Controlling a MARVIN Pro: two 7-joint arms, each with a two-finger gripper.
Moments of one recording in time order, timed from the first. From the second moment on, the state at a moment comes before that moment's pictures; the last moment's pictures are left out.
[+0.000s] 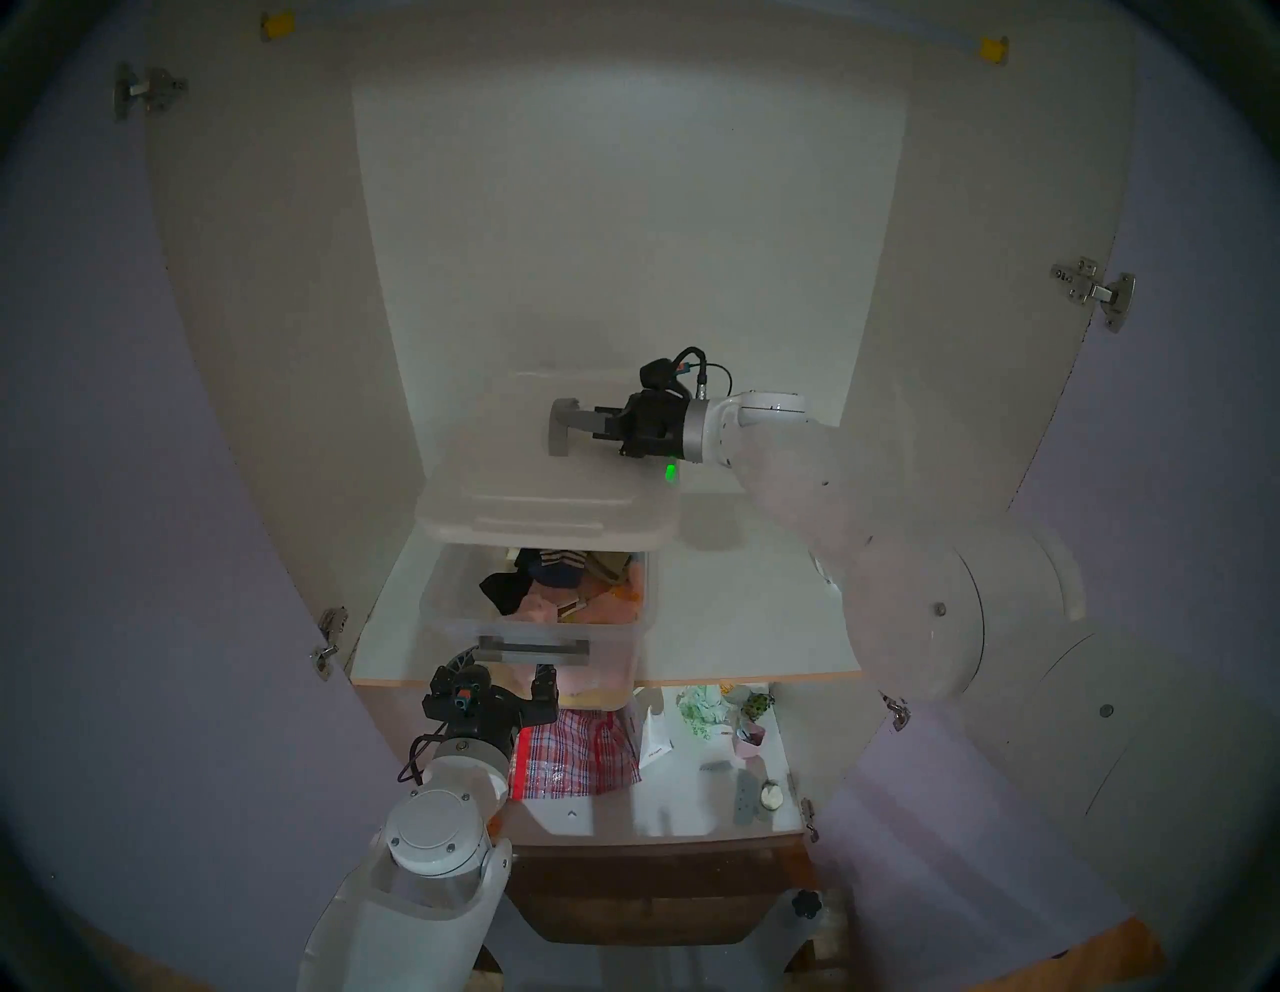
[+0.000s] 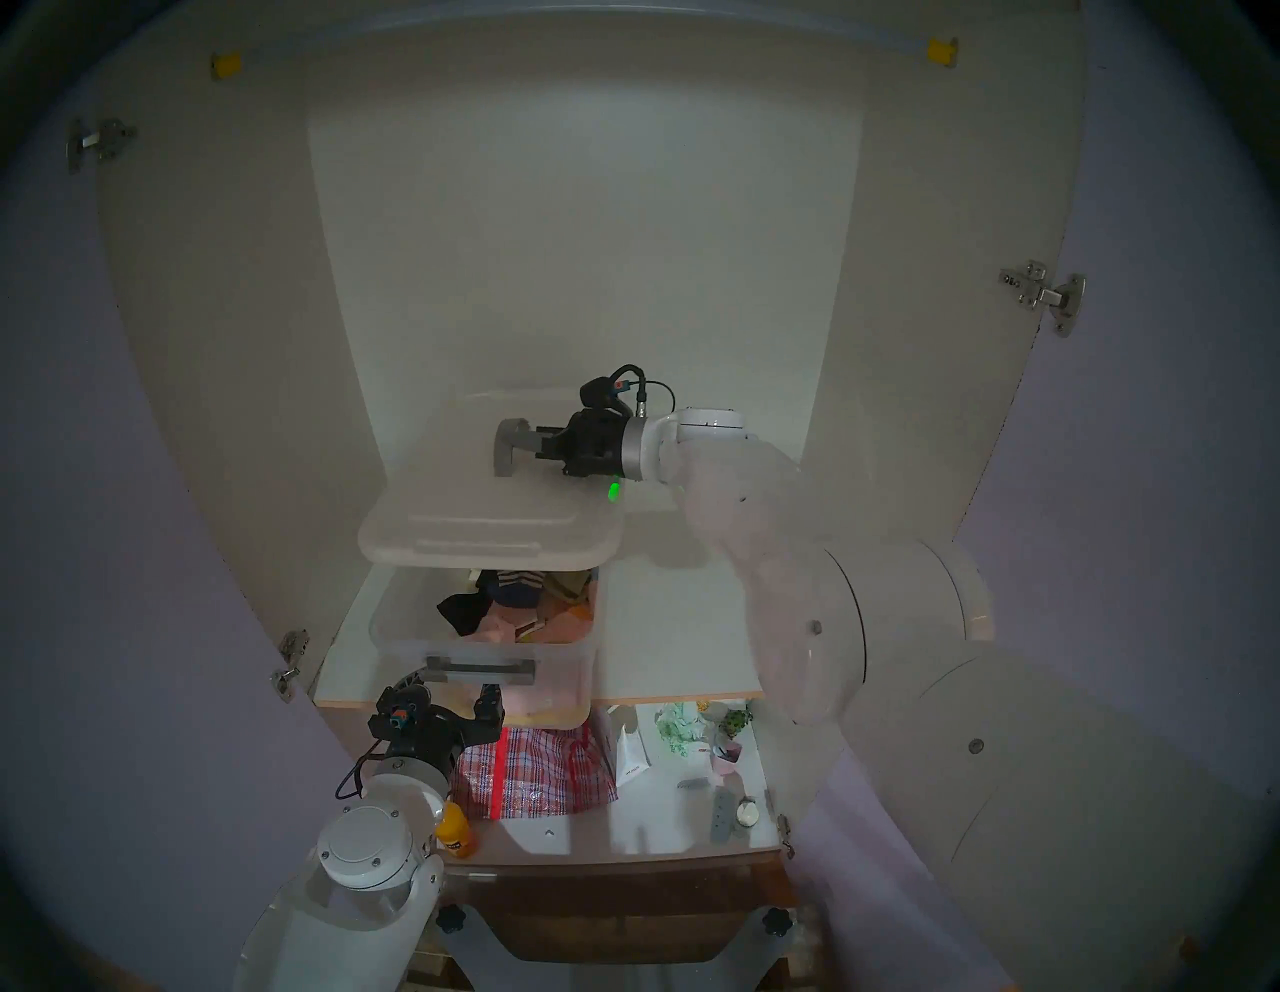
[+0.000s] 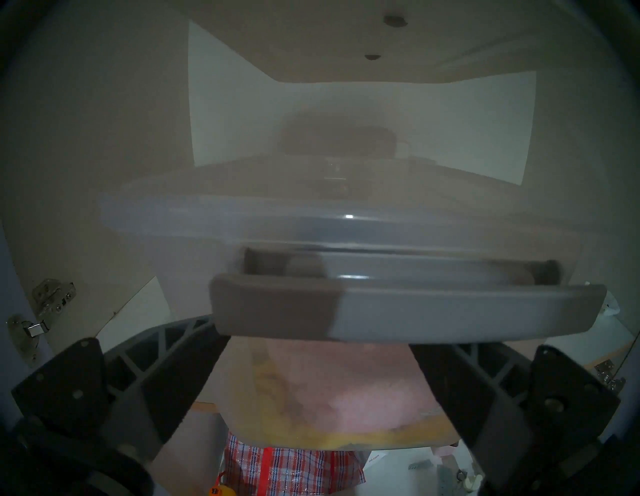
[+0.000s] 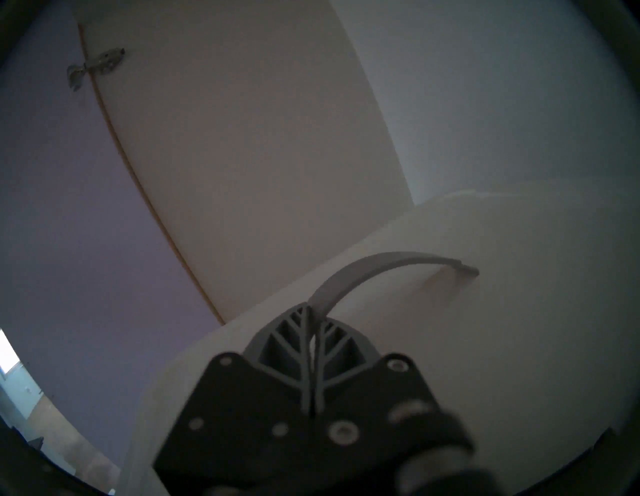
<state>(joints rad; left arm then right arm) 1.91 -1.40 -1.40 -1.77 -0.15 -0.01 0.20 -0.37 -1.69 1.49 -0.26 0.10 0.27 1.11</state>
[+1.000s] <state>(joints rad) 1.90 -1.39 -1.39 -1.76 -0.16 -0.01 0.22 -0.45 -1.69 1.47 -0.14 0.04 0.18 1.09</state>
